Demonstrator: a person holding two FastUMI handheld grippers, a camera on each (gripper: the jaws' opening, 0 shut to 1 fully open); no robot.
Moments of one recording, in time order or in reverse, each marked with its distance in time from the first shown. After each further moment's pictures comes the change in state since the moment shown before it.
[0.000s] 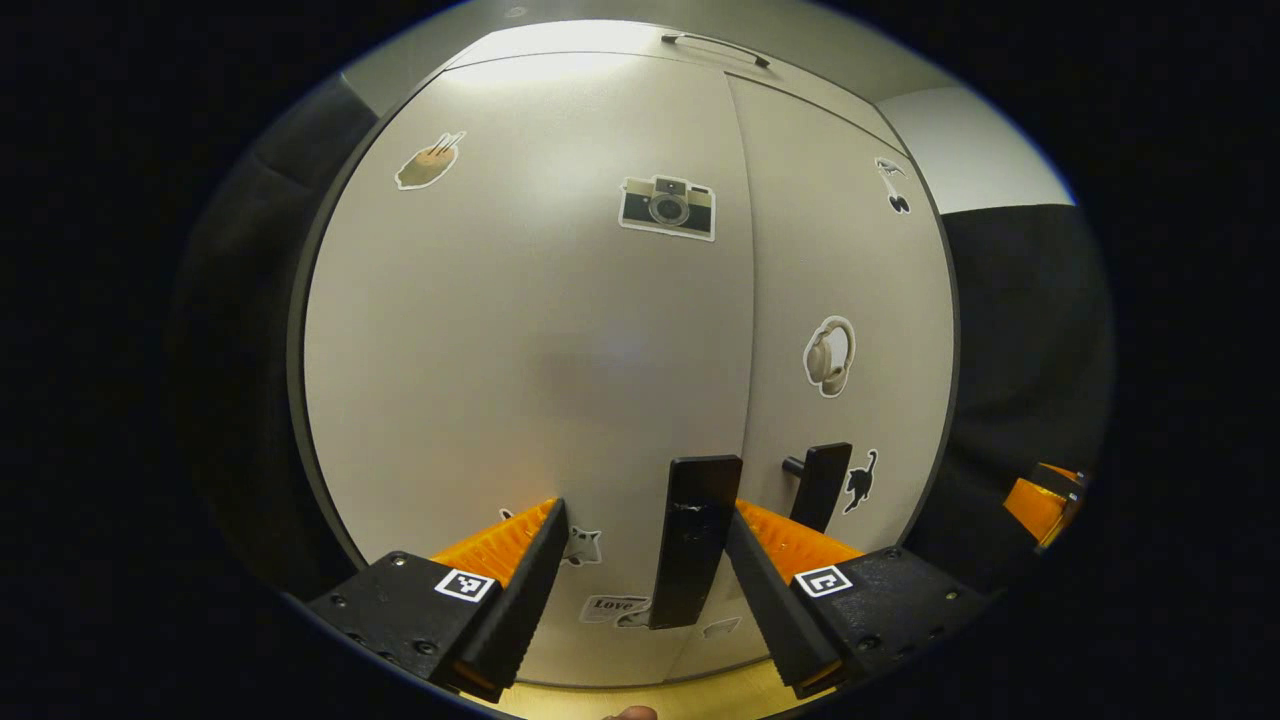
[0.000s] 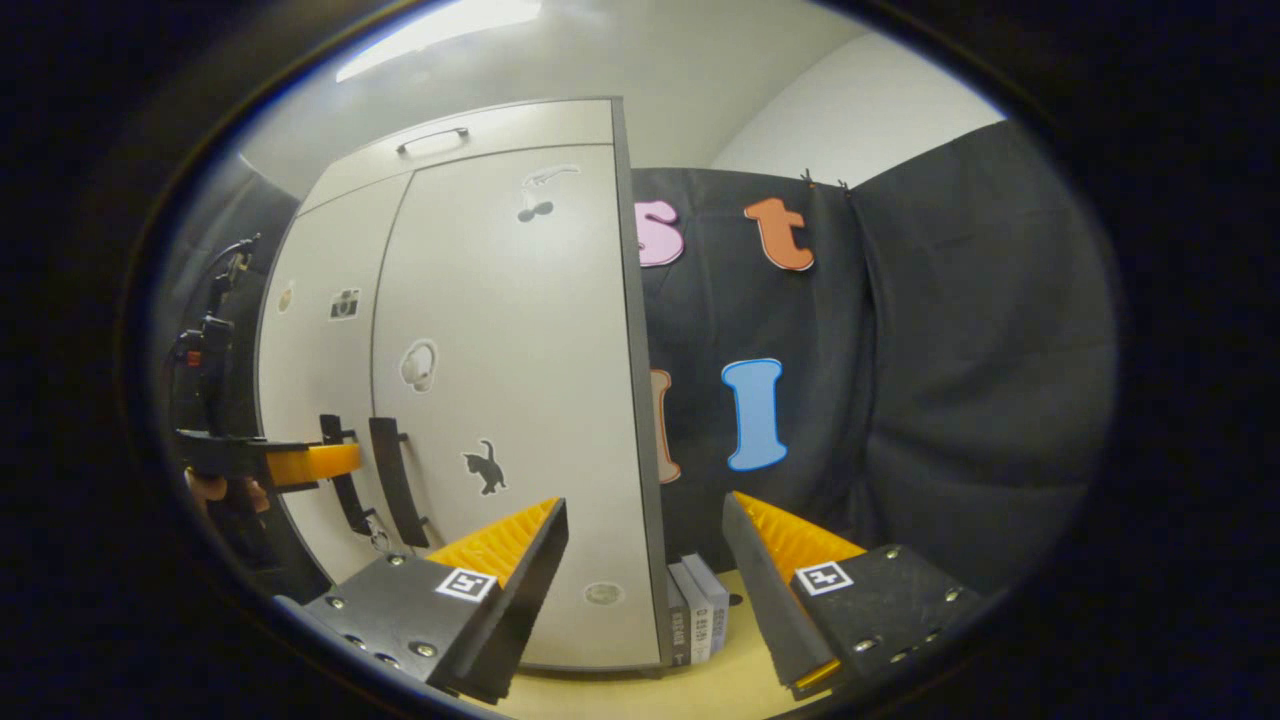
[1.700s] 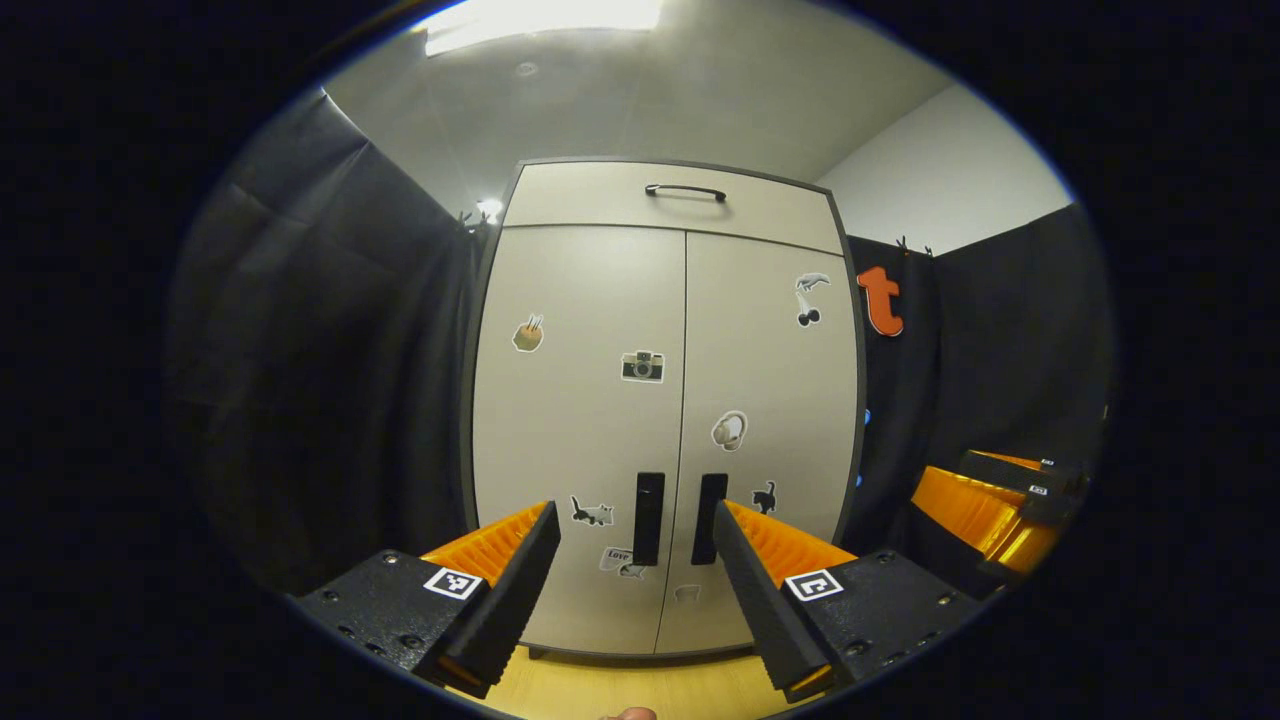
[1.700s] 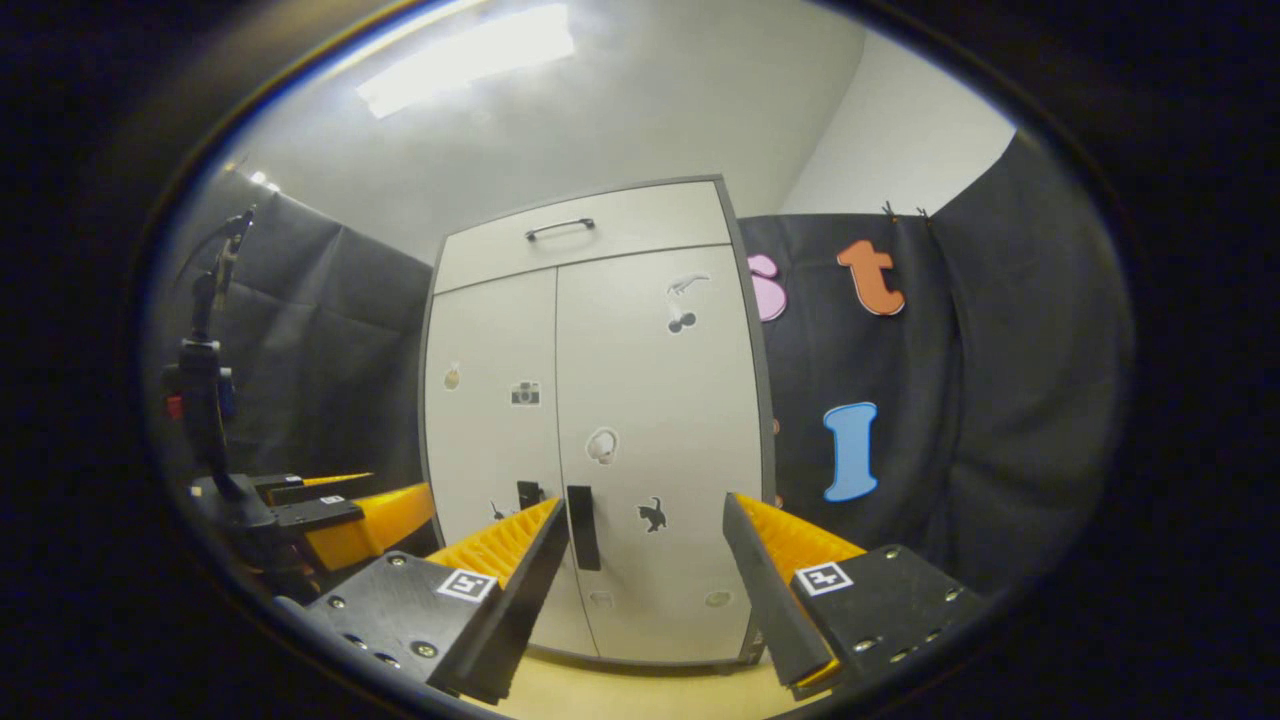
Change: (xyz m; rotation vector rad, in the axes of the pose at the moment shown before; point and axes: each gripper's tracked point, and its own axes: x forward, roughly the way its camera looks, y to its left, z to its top) left arm -0.204 -0.056 0.064 0.022 -0.172 0.164; right arm -0.119 0.071 0.094 0.041 -0.075 0.313
